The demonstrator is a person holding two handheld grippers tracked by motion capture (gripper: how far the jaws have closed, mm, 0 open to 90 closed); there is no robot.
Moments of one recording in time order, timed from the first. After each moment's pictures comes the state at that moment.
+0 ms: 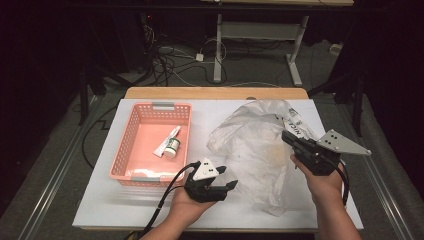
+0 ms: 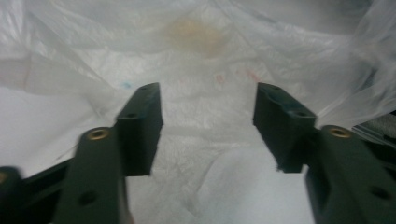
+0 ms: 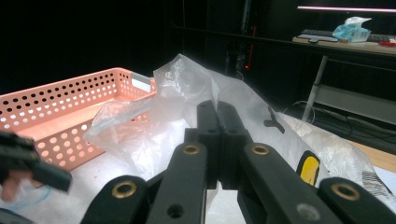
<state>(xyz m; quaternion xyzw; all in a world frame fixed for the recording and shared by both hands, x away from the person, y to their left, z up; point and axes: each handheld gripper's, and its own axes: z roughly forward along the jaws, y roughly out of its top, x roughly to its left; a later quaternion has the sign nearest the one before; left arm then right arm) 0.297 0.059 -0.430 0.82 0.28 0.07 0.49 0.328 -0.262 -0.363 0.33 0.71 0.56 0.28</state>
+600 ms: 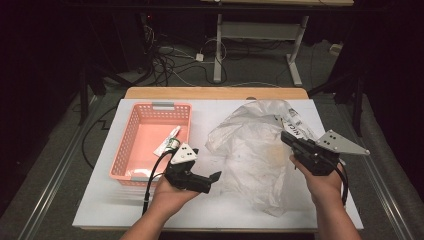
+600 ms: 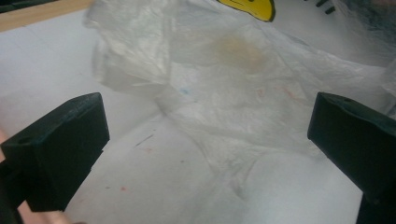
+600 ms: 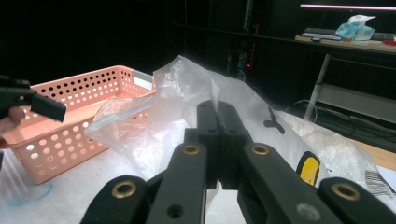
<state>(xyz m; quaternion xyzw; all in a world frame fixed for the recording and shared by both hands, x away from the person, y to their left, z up) 0.316 0.104 -0.406 0.80 0.34 0.11 0.47 0.329 -0.262 -0.365 0.33 0.71 0.56 0.27</state>
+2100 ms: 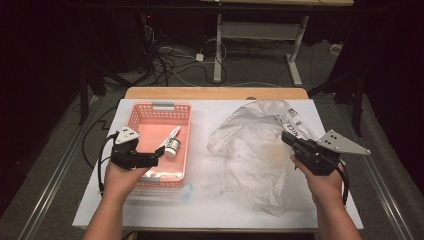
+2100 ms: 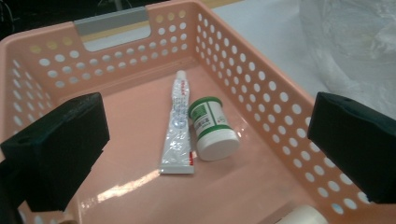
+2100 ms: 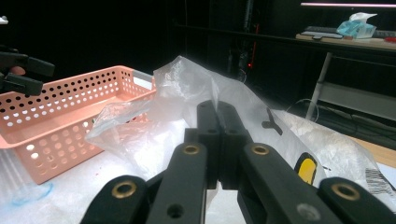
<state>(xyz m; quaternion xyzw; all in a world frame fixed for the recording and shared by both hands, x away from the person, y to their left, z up) 0.347 0.232 -0.405 0.75 0.47 0.21 0.41 0.330 -0.265 -0.367 0.33 0.71 0.56 0.27</state>
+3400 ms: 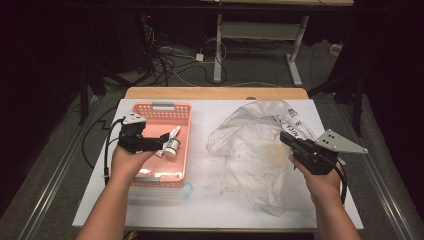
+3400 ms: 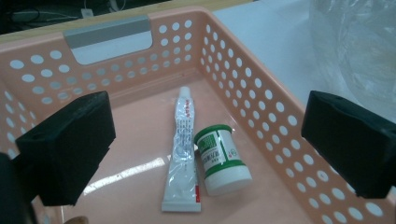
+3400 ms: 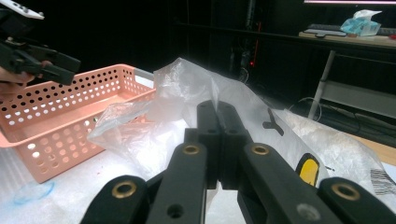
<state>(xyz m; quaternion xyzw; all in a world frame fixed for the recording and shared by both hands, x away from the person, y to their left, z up) 0.399 0.221 -0.399 0.76 0.47 0.18 0.40 0.333 -0.263 -0.368 0.33 0.71 0.56 0.27</state>
